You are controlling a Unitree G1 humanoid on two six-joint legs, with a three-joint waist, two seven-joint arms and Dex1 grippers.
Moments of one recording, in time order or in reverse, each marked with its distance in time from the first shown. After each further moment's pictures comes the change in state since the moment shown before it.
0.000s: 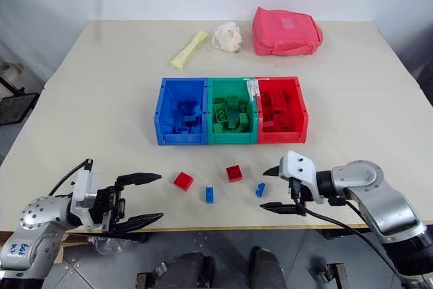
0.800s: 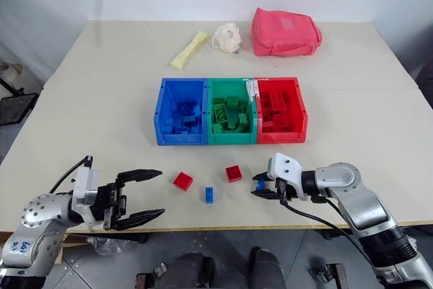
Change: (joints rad) left arm -0.041 -0.005 -0.014 0.009 0.000 0.001 0.013; right arm -0.006 0.085 0.018 0.071 -0.065 -0.096 -0.051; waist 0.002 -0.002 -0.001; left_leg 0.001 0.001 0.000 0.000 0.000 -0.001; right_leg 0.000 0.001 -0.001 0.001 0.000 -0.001
